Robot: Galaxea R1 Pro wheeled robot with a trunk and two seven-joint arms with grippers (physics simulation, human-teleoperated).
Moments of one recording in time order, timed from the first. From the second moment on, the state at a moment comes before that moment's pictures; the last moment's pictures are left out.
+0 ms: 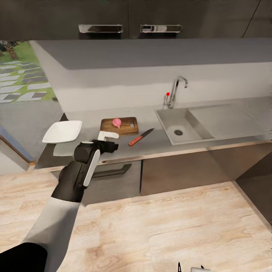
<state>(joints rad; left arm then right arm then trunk) -0.90 -0.09 -0.19 -1.36 0.04 0.97 0.09 -0.26 0.07 -0.23 -0.19 0.33 -0.66 -0.28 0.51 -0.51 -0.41</state>
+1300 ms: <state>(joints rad) -0.90 -0.09 -0.19 0.03 0.05 0.01 0.09 -0.26 0.07 -0.24 -0.19 0.33 -0.66 -0.28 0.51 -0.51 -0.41</state>
